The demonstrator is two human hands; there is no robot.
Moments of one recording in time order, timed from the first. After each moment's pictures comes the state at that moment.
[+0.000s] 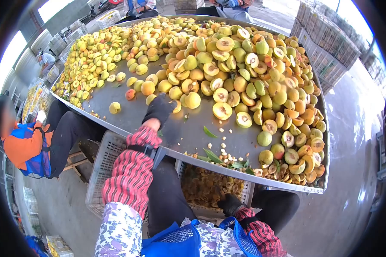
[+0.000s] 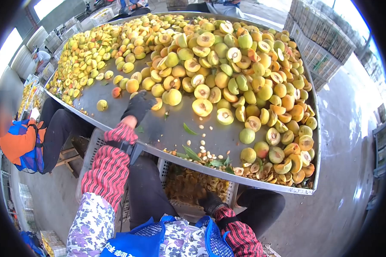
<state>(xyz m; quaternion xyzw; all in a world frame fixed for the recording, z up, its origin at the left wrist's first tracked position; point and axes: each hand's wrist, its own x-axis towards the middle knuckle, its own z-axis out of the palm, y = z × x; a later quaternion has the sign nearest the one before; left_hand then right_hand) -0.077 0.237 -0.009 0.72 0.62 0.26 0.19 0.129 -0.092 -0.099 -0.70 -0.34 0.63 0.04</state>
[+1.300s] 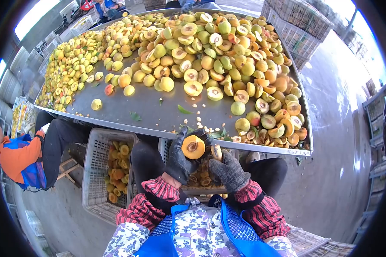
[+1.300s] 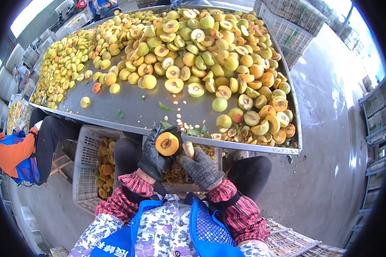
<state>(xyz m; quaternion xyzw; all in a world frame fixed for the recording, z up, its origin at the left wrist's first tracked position) 0.008 -0.004 0.021 0.11 0.23 0.38 0.89 0.134 -0.099 0.020 -0.63 -0.36 0.56 0.41</state>
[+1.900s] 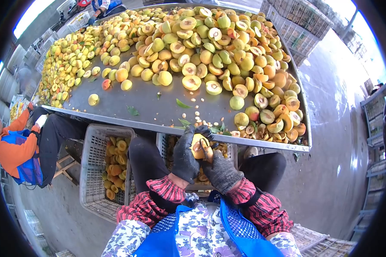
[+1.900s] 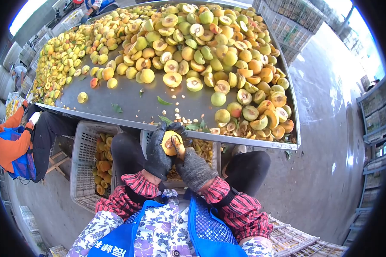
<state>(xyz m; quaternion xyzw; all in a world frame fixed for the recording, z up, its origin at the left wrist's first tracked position) 0.018 -0.027 -0.003 0.45 0.30 0.47 0.70 0.112 -0.102 0.023 -0.73 -0.53 0.36 0.24</state>
